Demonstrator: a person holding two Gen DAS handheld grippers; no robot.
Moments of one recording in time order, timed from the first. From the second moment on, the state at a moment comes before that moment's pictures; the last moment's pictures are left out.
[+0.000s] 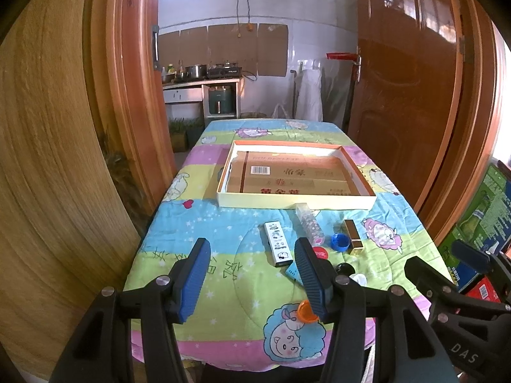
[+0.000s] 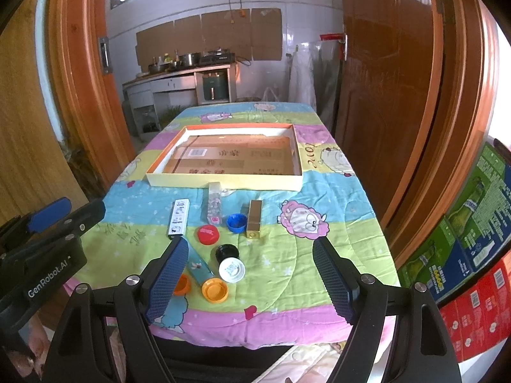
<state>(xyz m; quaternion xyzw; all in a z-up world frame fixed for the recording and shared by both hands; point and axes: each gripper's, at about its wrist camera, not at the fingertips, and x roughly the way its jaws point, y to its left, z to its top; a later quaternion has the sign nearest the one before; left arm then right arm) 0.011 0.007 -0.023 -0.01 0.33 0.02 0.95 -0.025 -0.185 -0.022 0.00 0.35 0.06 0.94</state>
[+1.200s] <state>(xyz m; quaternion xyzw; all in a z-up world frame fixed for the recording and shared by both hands) 0.141 -0.009 -0.104 -0.03 0.43 -0.02 0.90 0.103 -0.201 -0.081 0.03 0.42 0.03 0.91</state>
